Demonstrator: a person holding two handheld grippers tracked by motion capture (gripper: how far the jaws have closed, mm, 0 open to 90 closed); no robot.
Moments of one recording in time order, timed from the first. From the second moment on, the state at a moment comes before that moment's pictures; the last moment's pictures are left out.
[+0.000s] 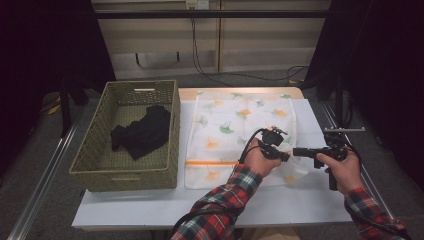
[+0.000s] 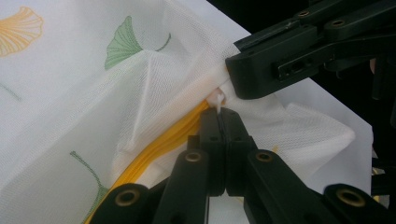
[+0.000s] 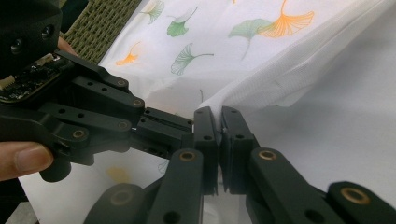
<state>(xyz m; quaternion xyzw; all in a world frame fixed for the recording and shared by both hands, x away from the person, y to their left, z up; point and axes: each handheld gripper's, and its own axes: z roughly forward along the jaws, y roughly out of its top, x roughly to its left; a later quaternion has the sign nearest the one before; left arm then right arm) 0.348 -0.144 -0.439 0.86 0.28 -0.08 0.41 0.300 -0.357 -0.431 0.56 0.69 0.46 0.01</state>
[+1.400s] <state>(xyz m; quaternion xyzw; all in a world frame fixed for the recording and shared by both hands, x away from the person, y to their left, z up) 0.353 -0.124 -0.441 0.85 0.33 -0.10 0.40 0.302 -0.354 -0.430 0.56 0.69 0.45 -0.01</state>
